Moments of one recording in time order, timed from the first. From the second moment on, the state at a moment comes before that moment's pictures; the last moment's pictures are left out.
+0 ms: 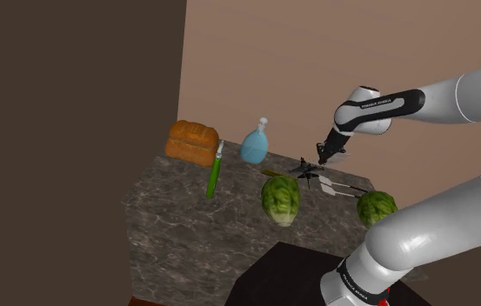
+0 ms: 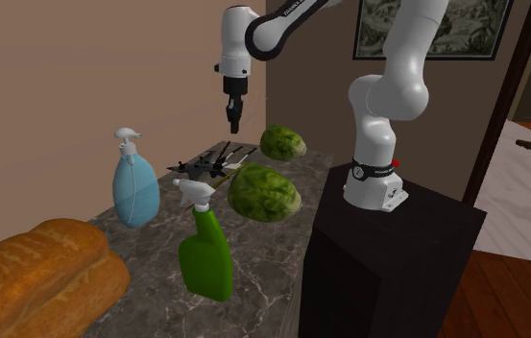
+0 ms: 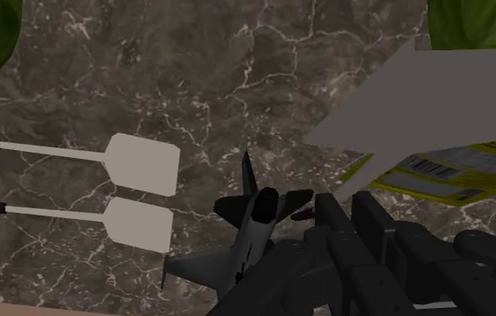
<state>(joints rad) -0.27 -0.32 -0.45 -2.54 -0.18 2.32 0.07</state>
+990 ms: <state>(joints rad) -0.20 -0.35 -0.32 -2.45 -0.15 2.18 0.23</state>
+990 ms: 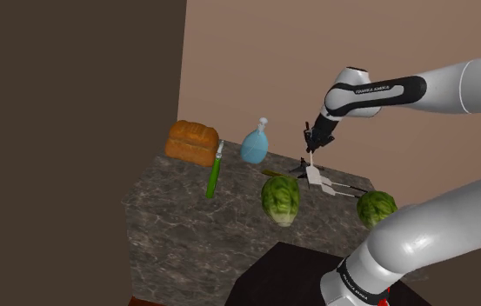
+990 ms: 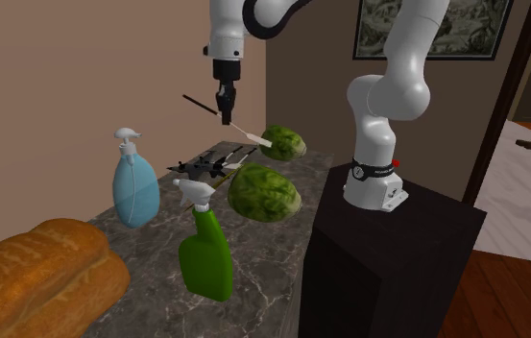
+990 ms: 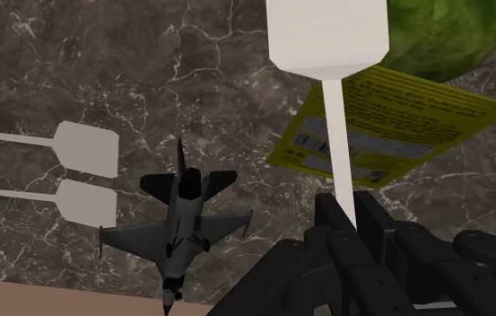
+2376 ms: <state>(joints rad) 0.02 0.04 -0.06 -2.05 -0.04 2.14 0.65</state>
